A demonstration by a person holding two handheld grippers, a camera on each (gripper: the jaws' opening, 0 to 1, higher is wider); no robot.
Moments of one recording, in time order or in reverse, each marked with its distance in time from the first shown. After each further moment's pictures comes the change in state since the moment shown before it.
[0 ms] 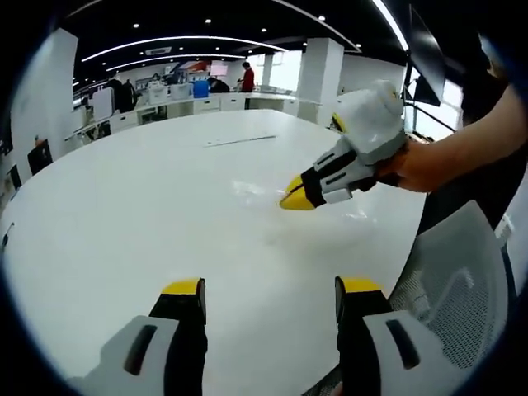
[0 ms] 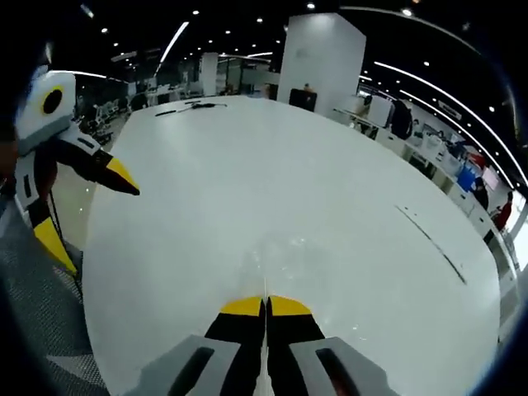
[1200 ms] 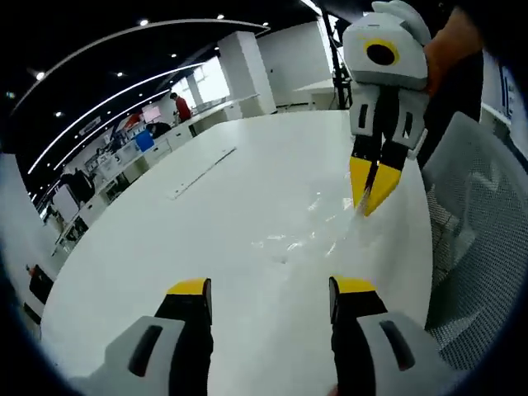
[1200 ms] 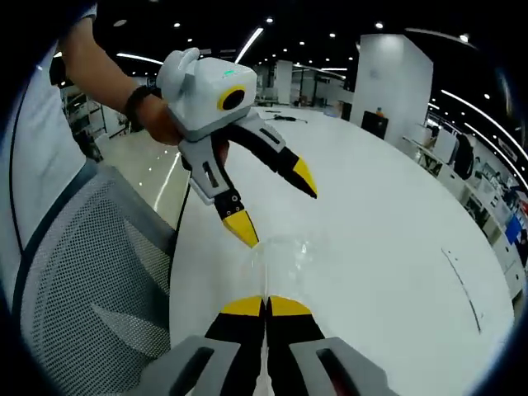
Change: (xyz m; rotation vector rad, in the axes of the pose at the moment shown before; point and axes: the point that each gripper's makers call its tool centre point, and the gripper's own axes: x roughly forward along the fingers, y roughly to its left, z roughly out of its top) left arm 0.040 0.003 0.034 0.570 0.008 -0.097; right arm -0.068 0.079 0.007 -0.217 -0.041 0.317
